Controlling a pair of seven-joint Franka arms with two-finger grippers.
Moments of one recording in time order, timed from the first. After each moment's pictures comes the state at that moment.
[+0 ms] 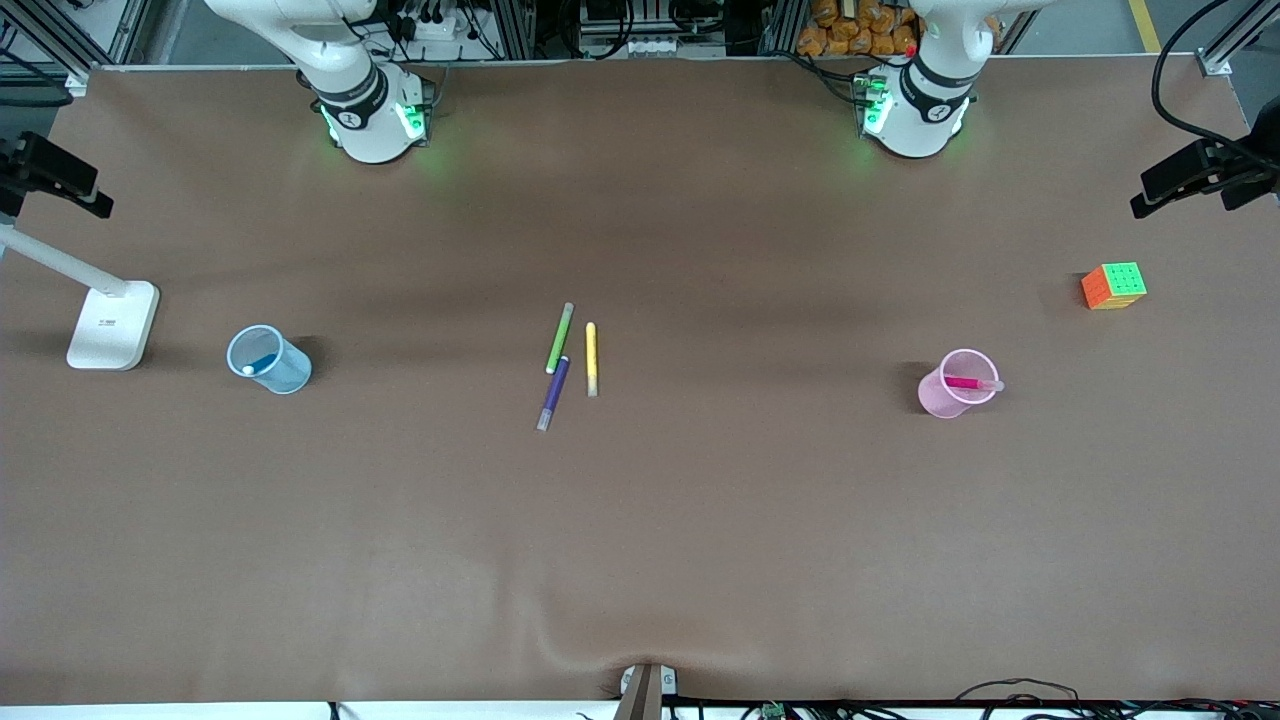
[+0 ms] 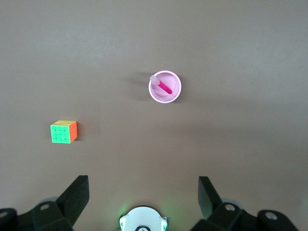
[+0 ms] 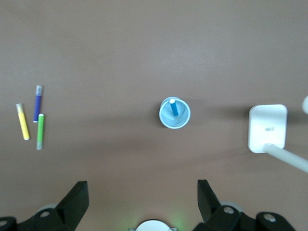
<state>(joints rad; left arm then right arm) 0.12 -0.07 -0.10 -1.55 -0.01 1.42 -0.08 -0.01 -0.10 -0.07 -1.54 0.00 1.41 -0.05</state>
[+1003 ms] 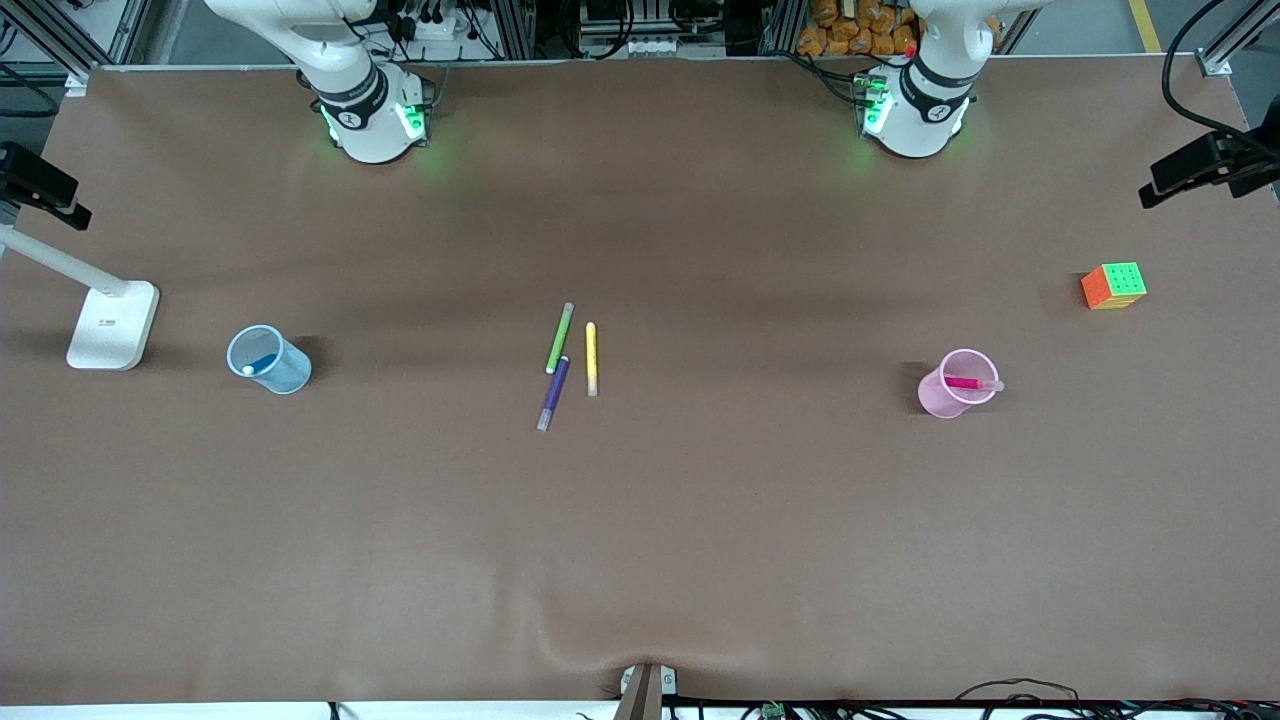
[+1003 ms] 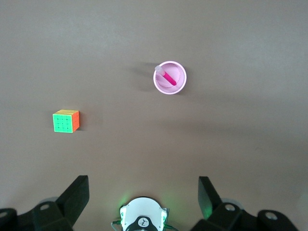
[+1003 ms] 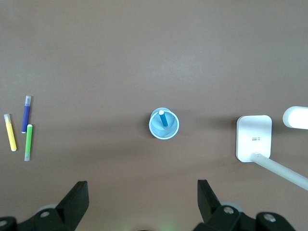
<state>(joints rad) 0.14 -0.08 -0.11 -1.55 -0.01 1.38 -0.08 -0.01 -0.06 -0.08 -1.51 -0.02 1.44 -0.05</state>
